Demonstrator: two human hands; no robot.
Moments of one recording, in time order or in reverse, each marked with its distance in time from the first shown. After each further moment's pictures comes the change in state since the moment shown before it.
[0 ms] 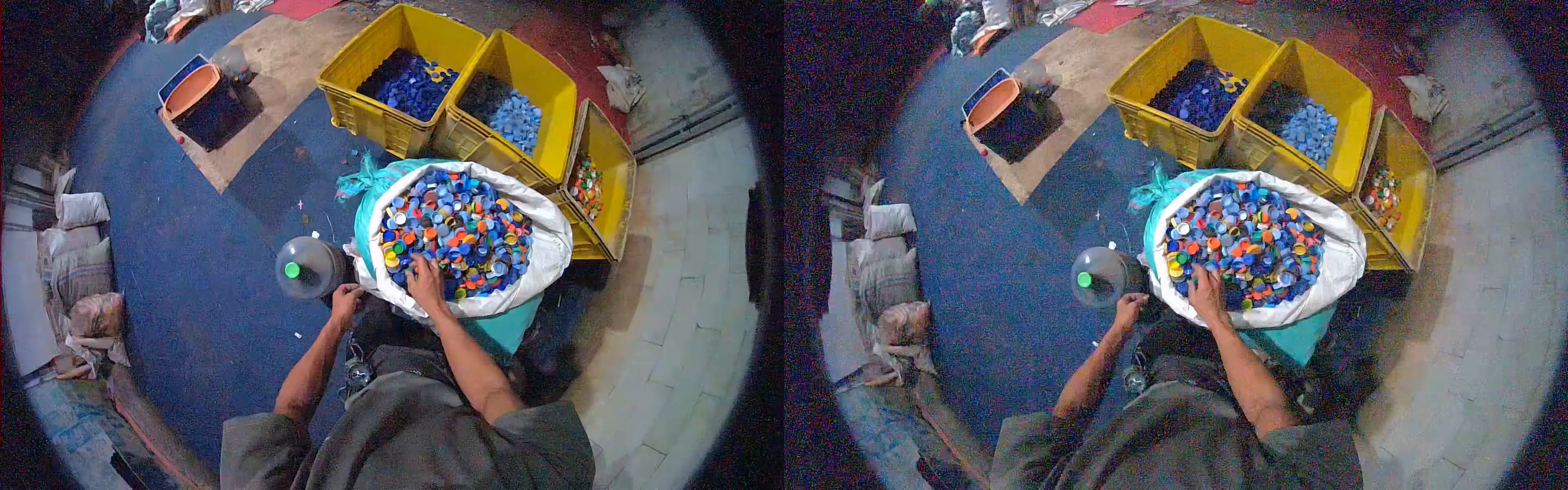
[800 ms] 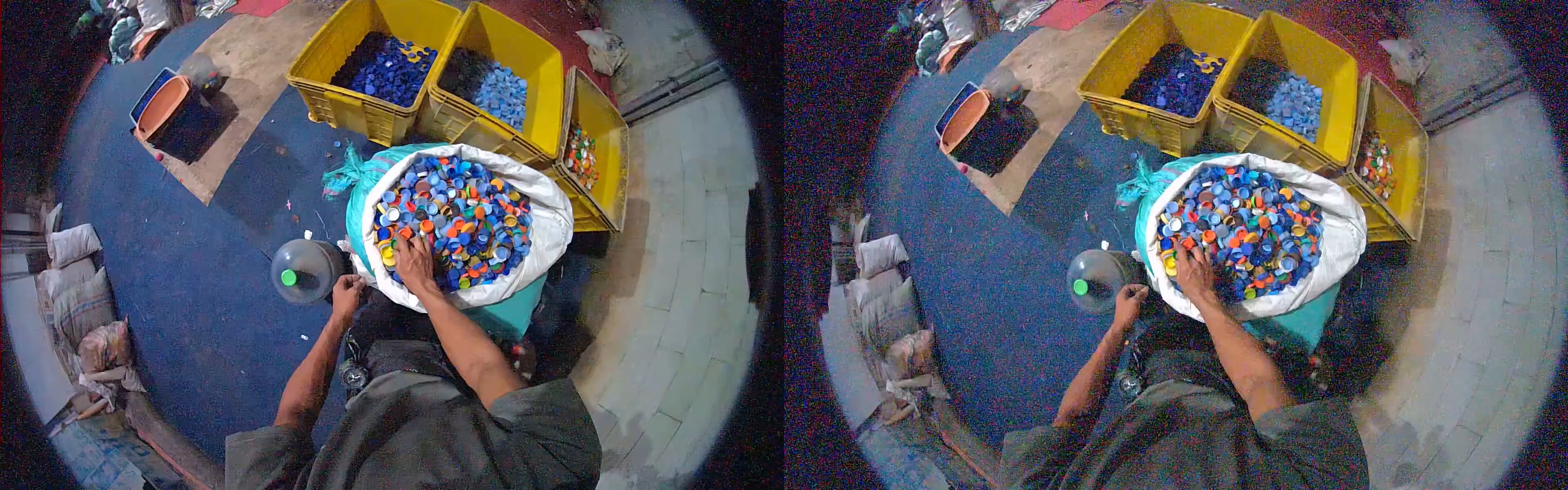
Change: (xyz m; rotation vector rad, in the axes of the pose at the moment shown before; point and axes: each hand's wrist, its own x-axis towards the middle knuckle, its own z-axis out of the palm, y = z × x) left_hand 0.002 0.046 0.011 0.063 0.004 0.061; right_hand 0.038 -0.003 0.034 -0.304 0.033 -0.005
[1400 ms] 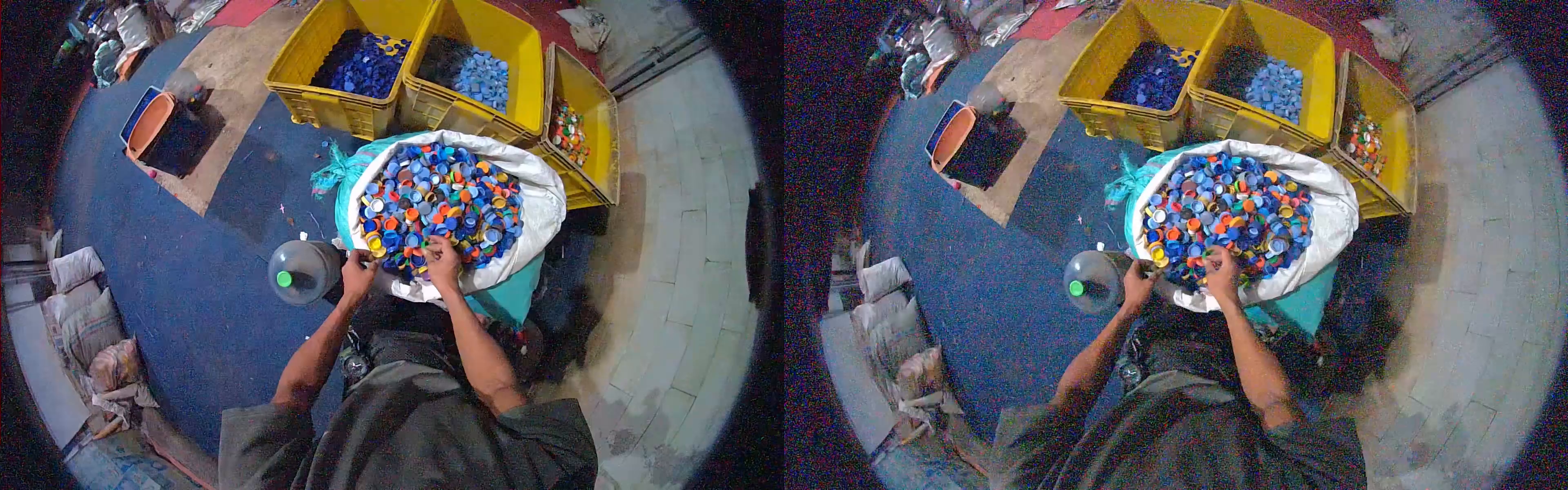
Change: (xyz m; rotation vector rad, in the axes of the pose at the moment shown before) left_hand 0.018 0.014 0.051 0.327 -0.025 0.415; right_hand -0.061 0.062 -0.017 0.575 0.195 0.513
